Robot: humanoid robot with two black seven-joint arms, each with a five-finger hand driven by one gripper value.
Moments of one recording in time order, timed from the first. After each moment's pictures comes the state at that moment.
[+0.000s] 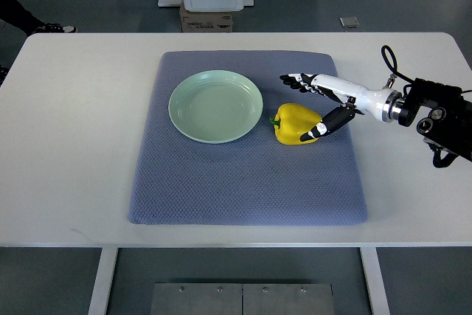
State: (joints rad) left arm -0.04 0.00 -0.11 -0.23 0.02 0.17 0.04; right arm 1.05 -0.40 0.10 0.83 -0.91 0.23 0.46
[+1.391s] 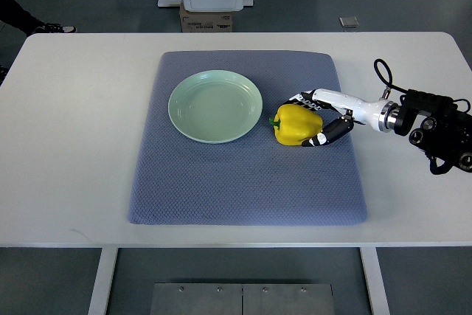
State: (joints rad) left arm -0.03 0.00 -0.11 -0.23 0.02 0.17 0.04; right arm 1.06 -0.37 0.00 0.77 -0.91 0.19 0.45
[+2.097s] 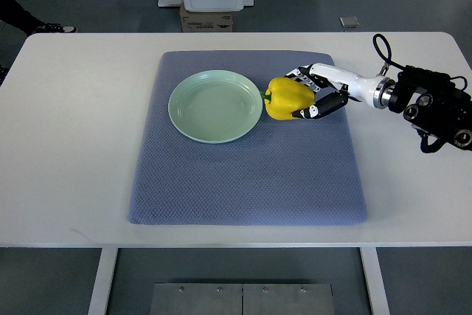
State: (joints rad) left arm -0.04 0.00 -0.11 -0.23 0.02 0.17 0.04; right arm 1.14 -0.33 0.03 0.74 -0.85 0.19 0.37
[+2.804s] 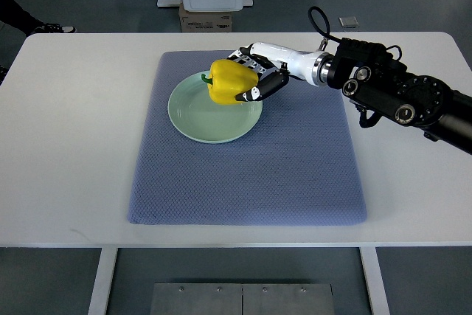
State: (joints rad) left arm -0.03 0.00 -0.11 -0.23 0.02 0.17 0.04; right arm 1.27 -0.11 0.03 0.70 -0.81 0.19 0.21
